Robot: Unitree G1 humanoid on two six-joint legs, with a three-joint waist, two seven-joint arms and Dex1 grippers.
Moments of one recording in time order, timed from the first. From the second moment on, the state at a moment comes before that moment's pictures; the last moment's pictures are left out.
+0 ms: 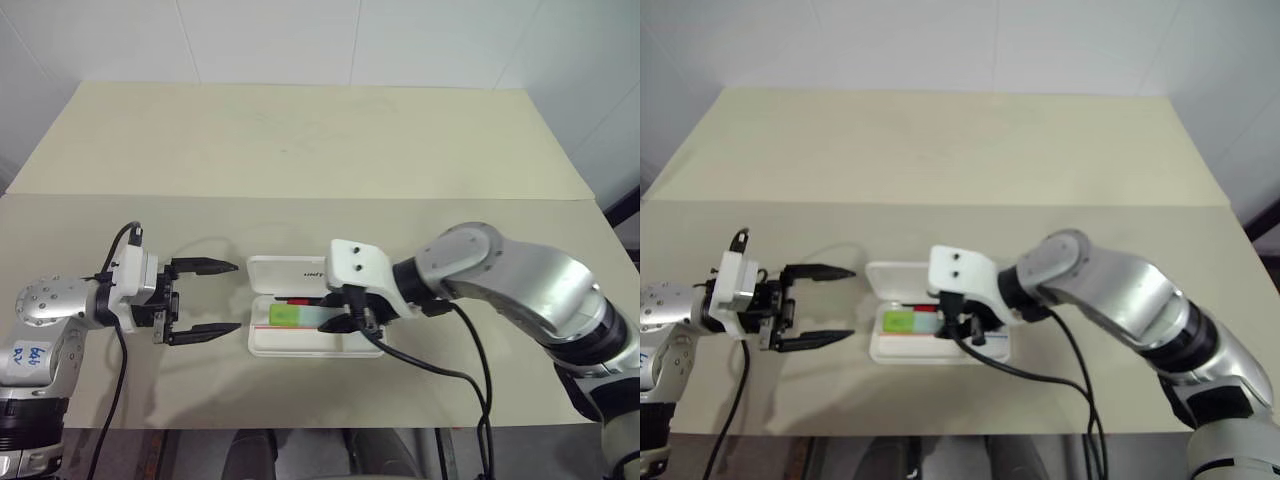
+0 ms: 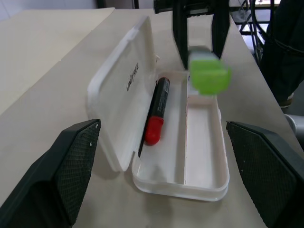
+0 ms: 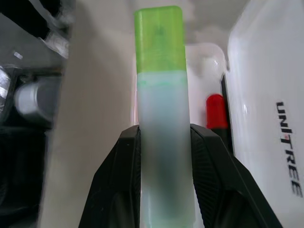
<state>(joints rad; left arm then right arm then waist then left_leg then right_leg) -0.16 0.81 0.24 -0.11 -0.57 0.13 -1.32 -0.96 -0.69 0.55 -0.56 0.57 1.23 0.87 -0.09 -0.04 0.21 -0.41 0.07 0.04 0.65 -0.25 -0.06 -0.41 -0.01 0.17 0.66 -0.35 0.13</state>
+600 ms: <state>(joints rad) -0.11 0.81 0.26 -0.16 -0.57 0.13 -1.25 -1.09 -0.47 0.65 -0.46 0.57 1.47 0.80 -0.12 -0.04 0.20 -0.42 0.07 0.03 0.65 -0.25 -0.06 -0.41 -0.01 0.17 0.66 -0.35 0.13</state>
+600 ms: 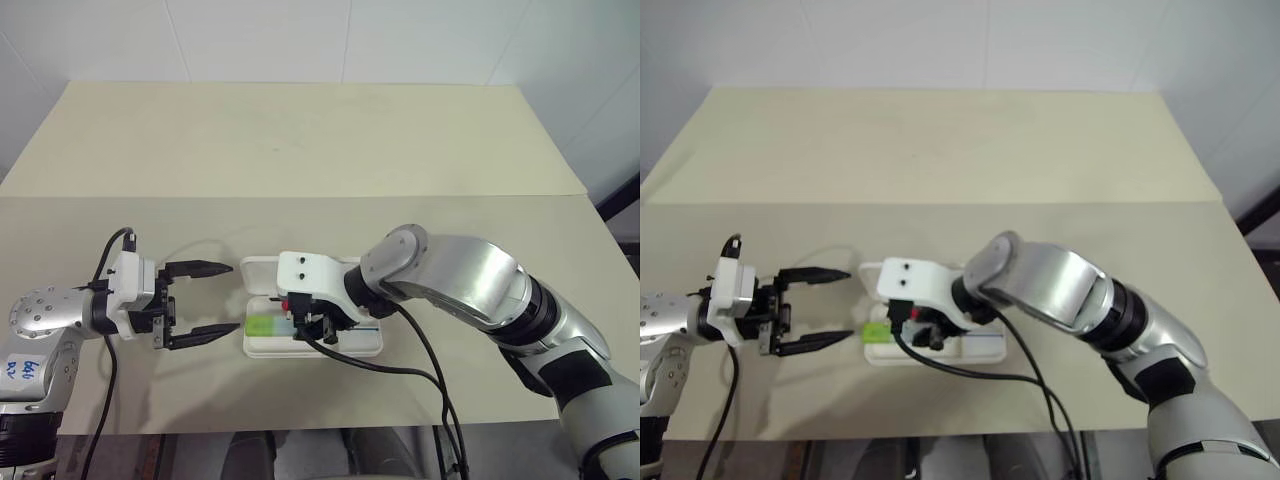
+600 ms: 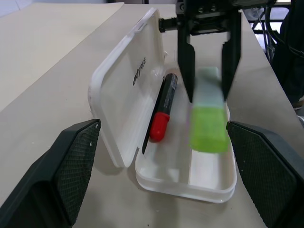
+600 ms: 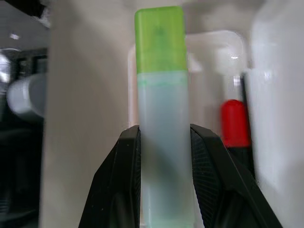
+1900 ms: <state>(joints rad) -0.10 0.82 0.28 -0.17 -0.57 0.13 -1.23 -1.07 -0.40 0.65 -0.42 0.62 1.52 0.75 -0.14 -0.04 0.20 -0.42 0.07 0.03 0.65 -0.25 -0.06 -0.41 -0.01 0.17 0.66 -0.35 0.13</state>
